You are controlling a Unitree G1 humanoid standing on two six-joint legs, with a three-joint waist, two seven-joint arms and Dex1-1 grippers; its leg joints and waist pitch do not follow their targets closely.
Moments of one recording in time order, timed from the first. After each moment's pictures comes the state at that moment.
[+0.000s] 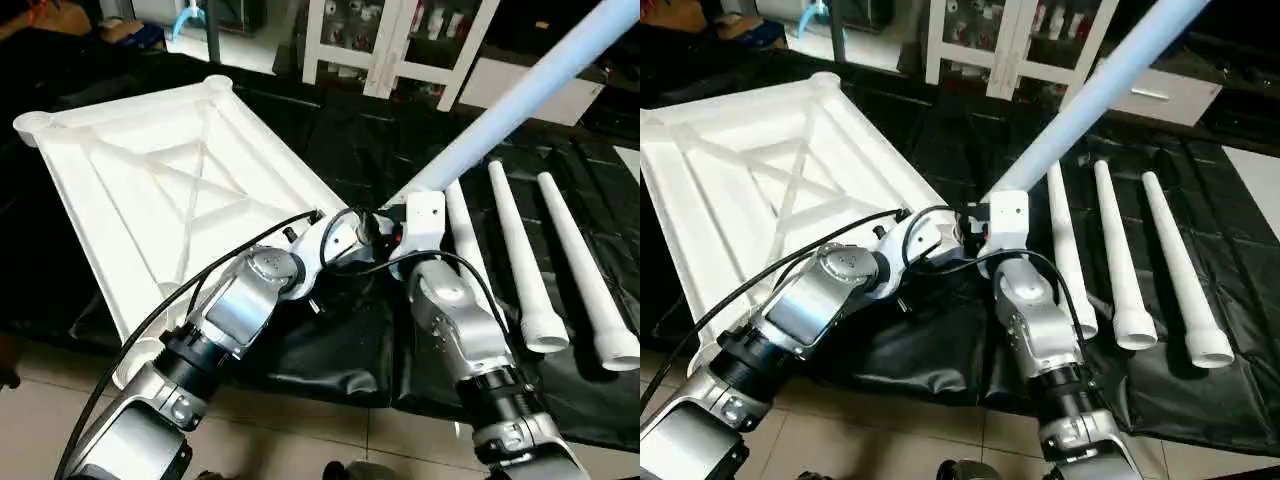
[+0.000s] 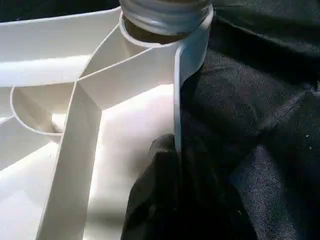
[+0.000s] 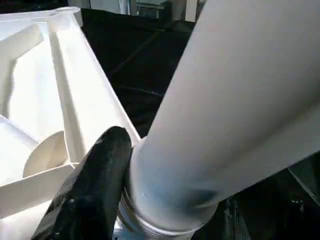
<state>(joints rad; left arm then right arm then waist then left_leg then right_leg) -0.66 0.22 -0.46 0.22 0.15 0.77 -0.56 -0.48 -0.05 0.09 0.37 0.20 0.21 0.01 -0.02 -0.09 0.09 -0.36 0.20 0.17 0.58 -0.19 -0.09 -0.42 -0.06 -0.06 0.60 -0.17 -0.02</state>
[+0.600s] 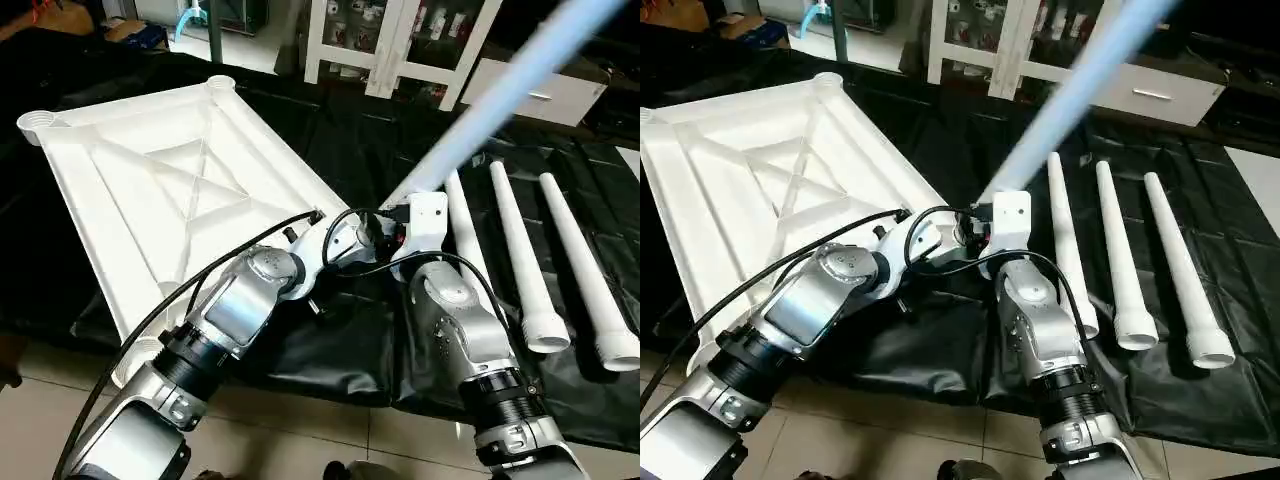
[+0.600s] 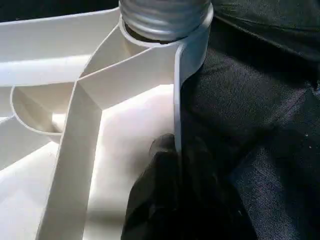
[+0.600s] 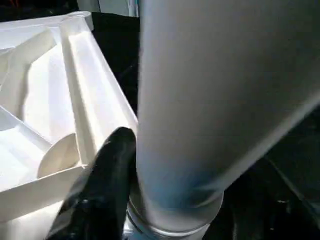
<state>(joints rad) -0.66 0.23 -0.46 0.22 0.14 0.77 -0.57 -0.48 -0.05 0.08 0.37 0.22 0.21 0.05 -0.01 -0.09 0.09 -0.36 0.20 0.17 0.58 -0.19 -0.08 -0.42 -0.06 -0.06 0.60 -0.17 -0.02</state>
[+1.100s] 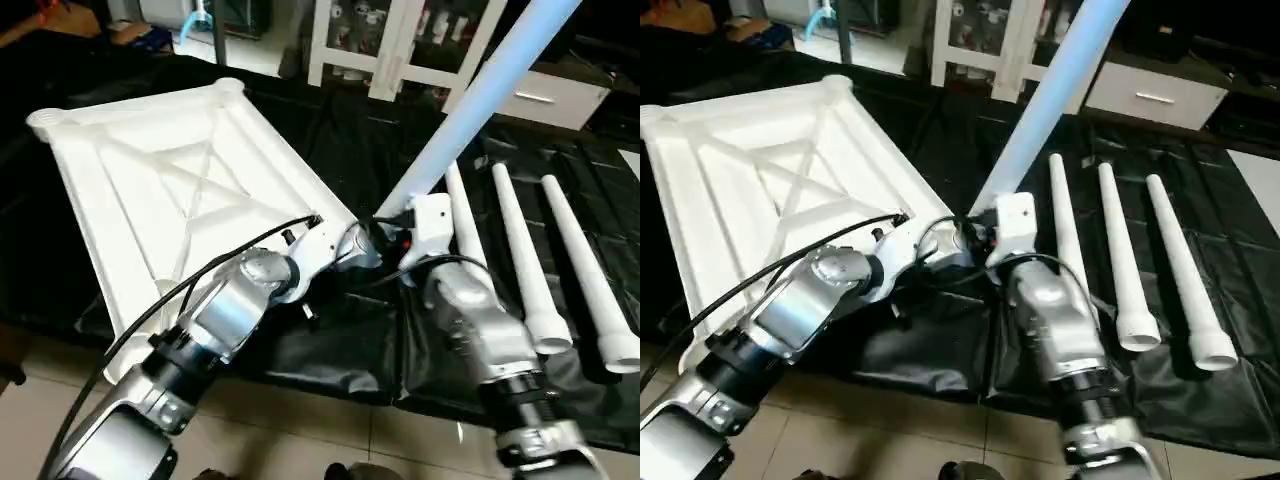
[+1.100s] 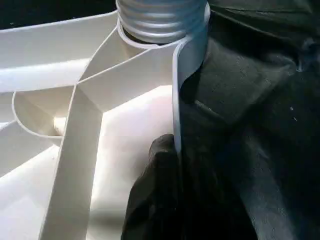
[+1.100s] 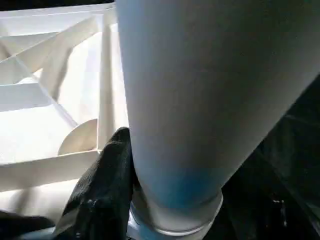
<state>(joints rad) -0.63 0.30 -0.49 0.19 0.13 0.66 -0.65 -0.45 -0.16 0.08 0.31 0.28 0.29 0.28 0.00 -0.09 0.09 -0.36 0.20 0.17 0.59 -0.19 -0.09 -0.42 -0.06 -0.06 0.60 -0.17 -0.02</state>
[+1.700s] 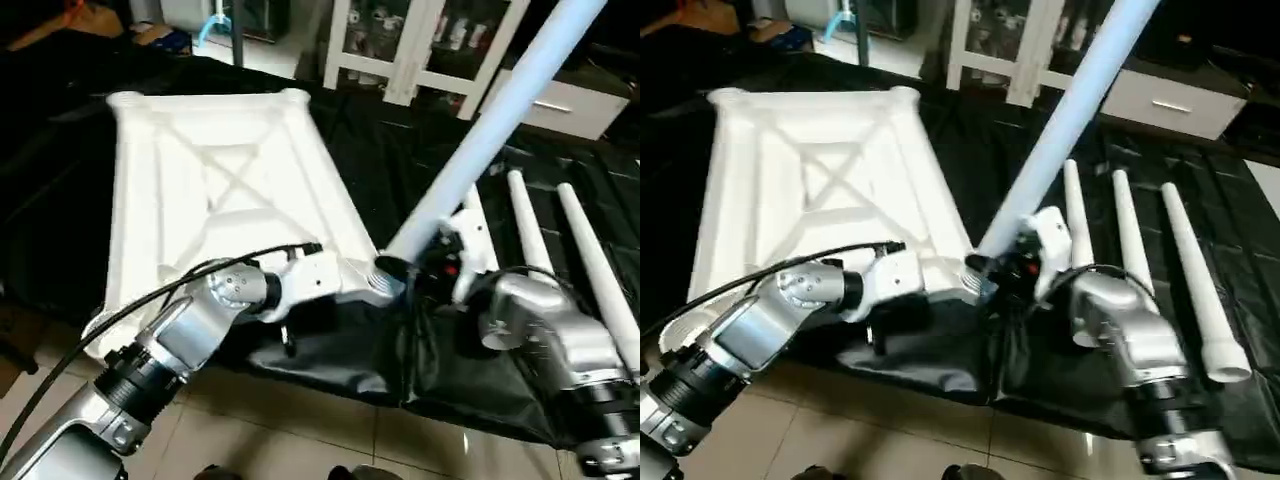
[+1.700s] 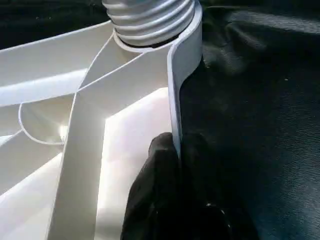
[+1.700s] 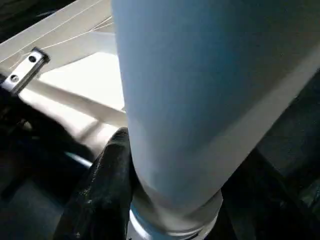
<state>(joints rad) -0.56 0.45 -0.56 0.14 0.12 0.34 -0.85 -0.39 -0.44 0.09 0.24 0.41 0.41 0.79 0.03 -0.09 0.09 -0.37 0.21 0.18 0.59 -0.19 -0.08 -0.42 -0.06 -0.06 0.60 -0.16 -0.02</state>
